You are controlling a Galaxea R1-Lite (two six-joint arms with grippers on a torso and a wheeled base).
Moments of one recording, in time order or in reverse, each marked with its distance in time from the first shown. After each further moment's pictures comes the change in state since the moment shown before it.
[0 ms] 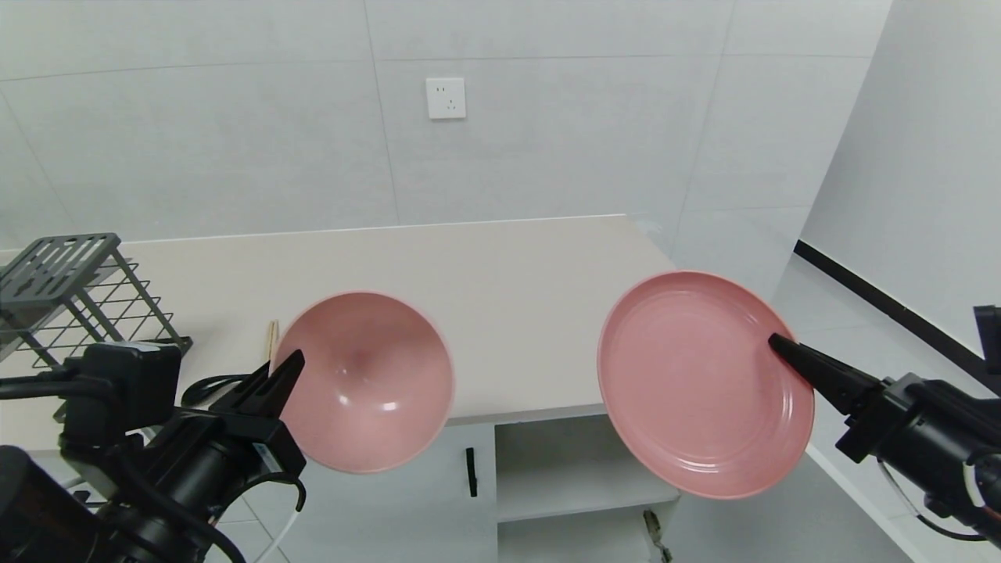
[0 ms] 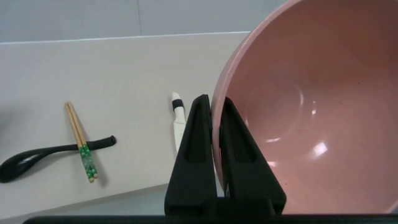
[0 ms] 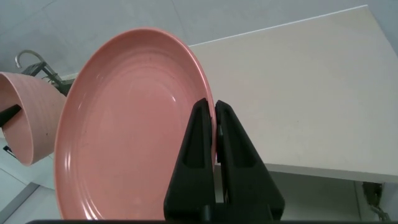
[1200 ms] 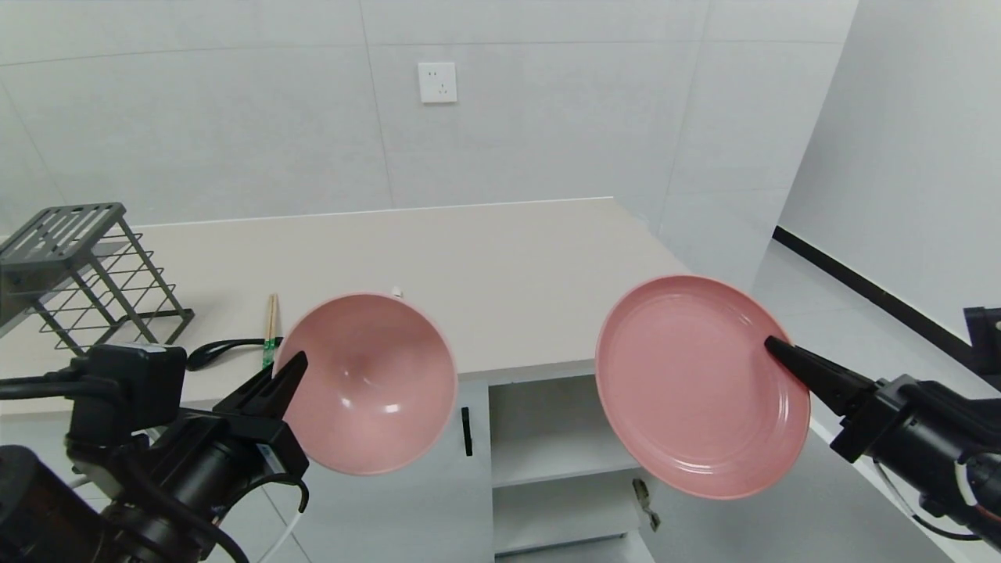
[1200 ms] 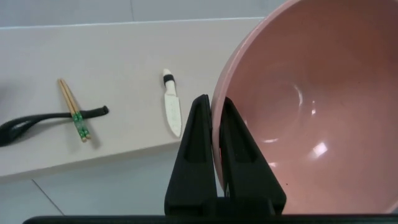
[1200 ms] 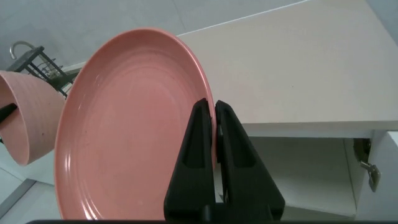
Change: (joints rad) left arm -0.005 0.008 0.000 0.000 0.000 -0.003; right arm -0.003 0.018 0.000 0.000 0.000 -0.002
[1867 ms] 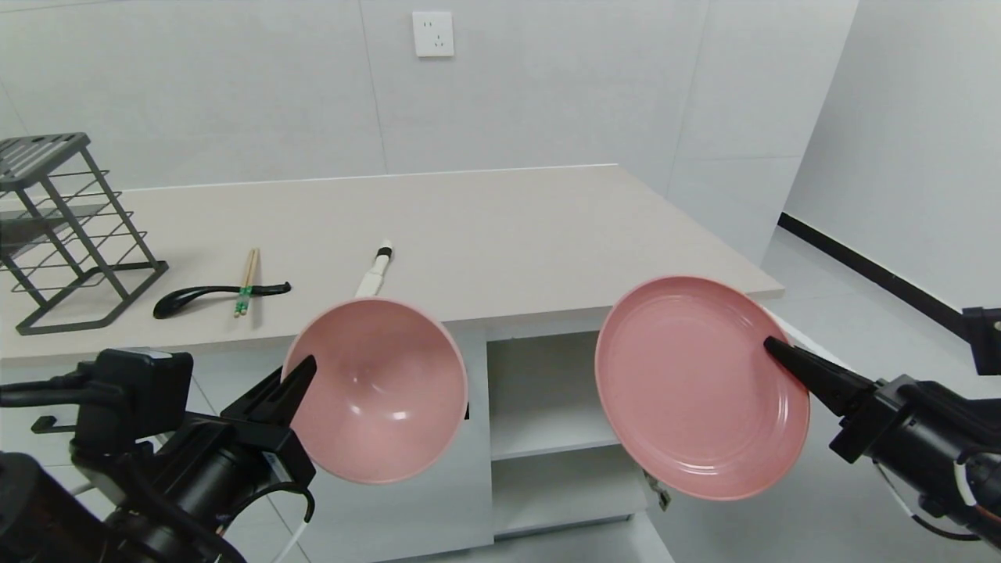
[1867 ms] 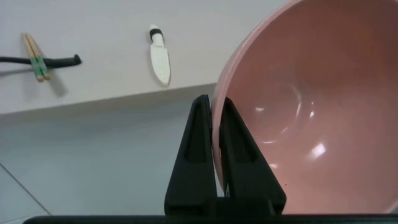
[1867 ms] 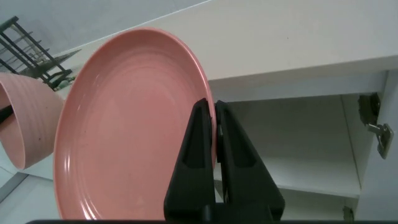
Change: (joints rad) left arm -0.032 0.004 0.000 0.000 0.000 -0.008; right arm 0.000 0.001 0.000 -0.001 0.000 0.000
